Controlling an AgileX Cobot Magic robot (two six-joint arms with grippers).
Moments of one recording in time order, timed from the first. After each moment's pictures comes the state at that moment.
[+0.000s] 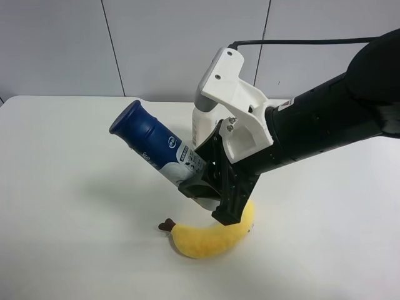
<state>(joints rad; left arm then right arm) -0.22 -0.01 -0.51 -0.06 1.06 0.11 0.74 1.38 -0.77 0.92 0.40 -1.31</state>
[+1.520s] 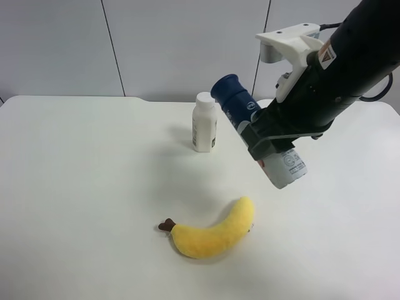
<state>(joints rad) 0.11 -0.01 -0.51 -0.06 1.06 0.11 0.64 1.36 -1.04 0.03 0.91 0.03</state>
